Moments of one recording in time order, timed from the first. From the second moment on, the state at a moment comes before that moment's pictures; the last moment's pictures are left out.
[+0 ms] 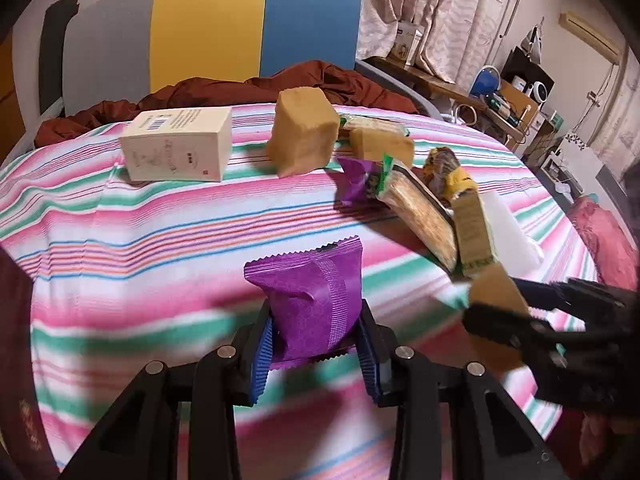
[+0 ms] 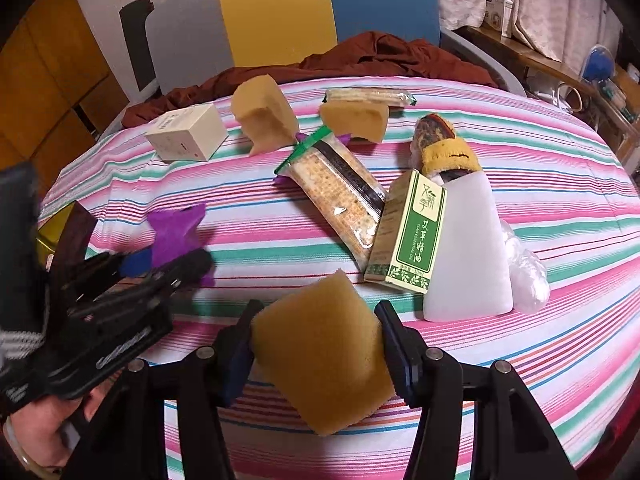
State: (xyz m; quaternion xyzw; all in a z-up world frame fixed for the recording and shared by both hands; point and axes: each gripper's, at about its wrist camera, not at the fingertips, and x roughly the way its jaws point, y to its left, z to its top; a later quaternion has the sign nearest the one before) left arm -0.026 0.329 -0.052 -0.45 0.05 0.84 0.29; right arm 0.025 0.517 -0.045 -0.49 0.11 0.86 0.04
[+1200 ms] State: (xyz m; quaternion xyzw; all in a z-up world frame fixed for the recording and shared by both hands) left arm 0.034 0.119 0.002 -0.40 -0.05 0.89 0.21; right arm 0.027 0.455 -0.039 -0.45 0.04 0.89 -0.03
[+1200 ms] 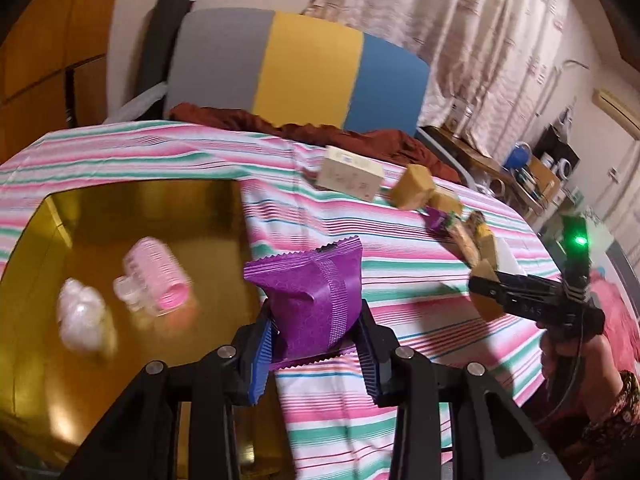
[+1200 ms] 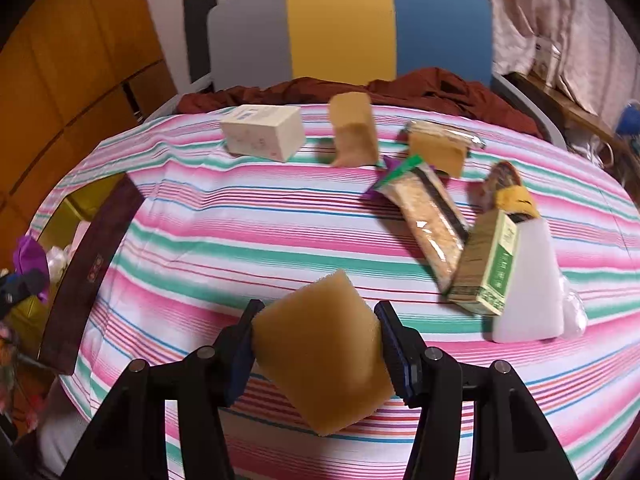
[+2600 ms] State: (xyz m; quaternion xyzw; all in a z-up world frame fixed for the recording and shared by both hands) left arm 0.000 -0.076 -0.066 -0.47 -0.12 0.87 -0.01; right arm 0.044 0.139 -0.013 -0.40 -0.02 0.86 -0.30
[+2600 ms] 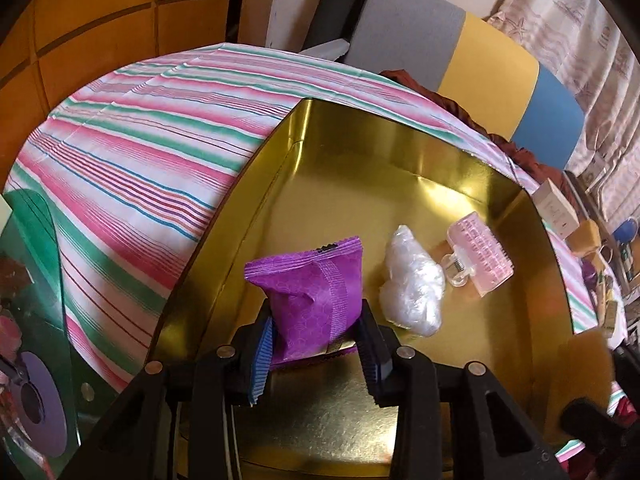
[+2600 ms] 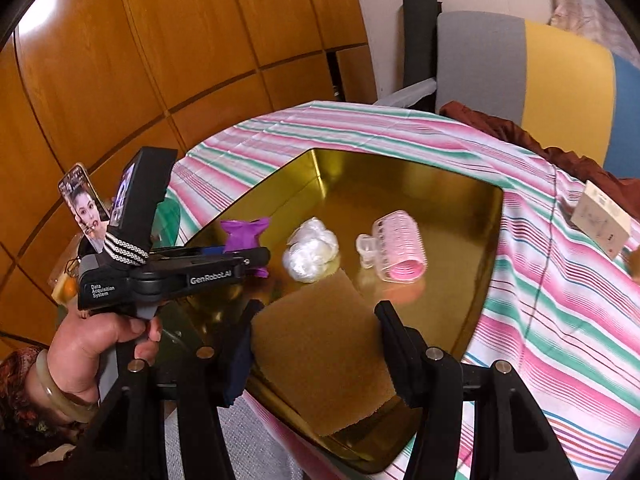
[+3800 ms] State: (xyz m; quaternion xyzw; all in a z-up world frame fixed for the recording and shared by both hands) left arm 0.025 -0.088 0.000 -0.37 -0.19 0.91 -0.03; right arm 0.033 0.127 -0.029 -0.41 0.02 0.87 -0.29
